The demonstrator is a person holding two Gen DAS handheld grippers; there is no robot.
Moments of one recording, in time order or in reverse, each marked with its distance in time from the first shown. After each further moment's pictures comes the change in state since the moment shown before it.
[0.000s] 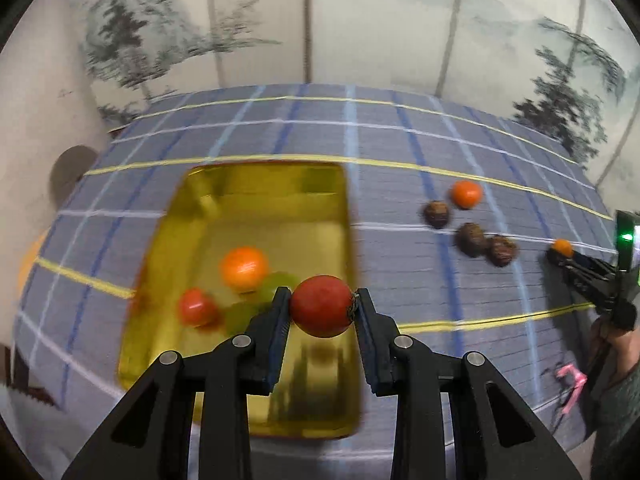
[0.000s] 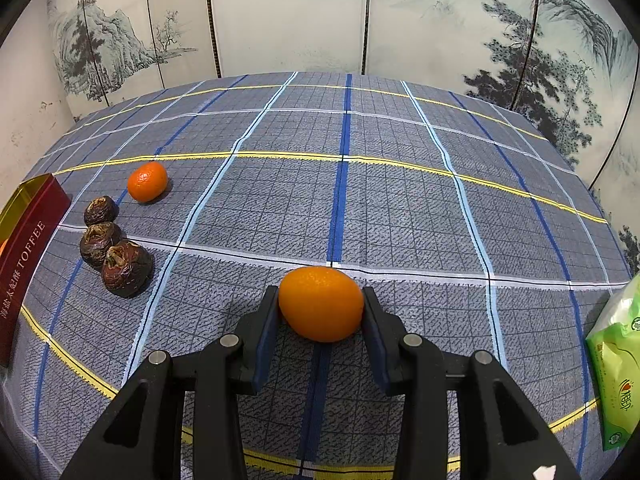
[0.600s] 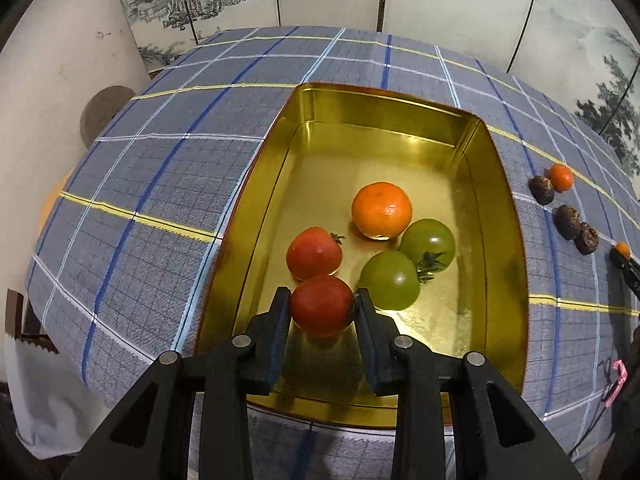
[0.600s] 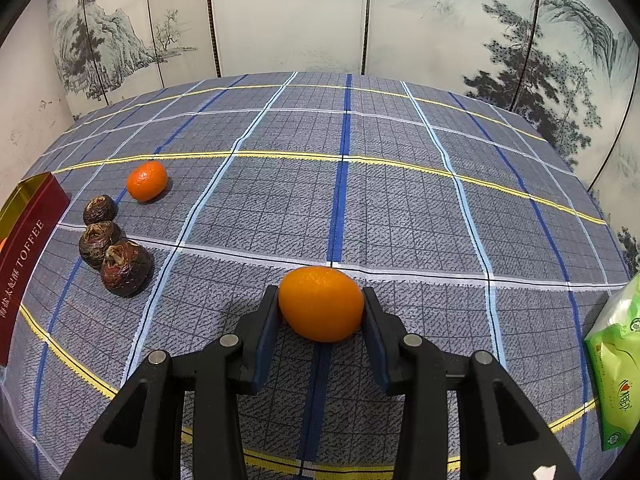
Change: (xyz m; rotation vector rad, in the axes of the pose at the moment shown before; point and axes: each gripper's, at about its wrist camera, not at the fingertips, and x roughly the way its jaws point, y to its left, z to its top) left arm 0.038 0.082 -0.023 -0.113 0.162 0.095; right arm -0.001 0.000 0.000 -0.003 0.000 -0.004
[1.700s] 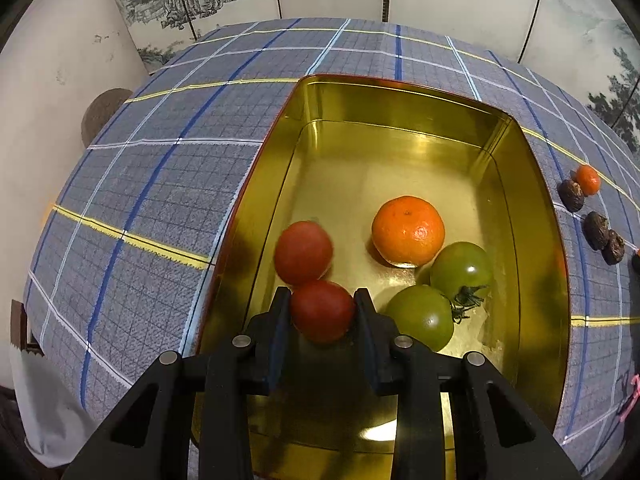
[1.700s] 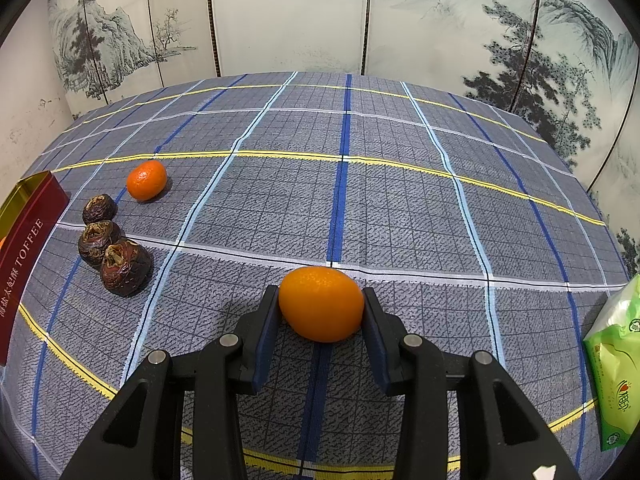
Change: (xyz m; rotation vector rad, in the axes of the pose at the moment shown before) left arm 0.033 0.003 0.021 0.020 0.014 0.036; right arm 0.000 0.001 0.000 -0.001 0.001 -0.001
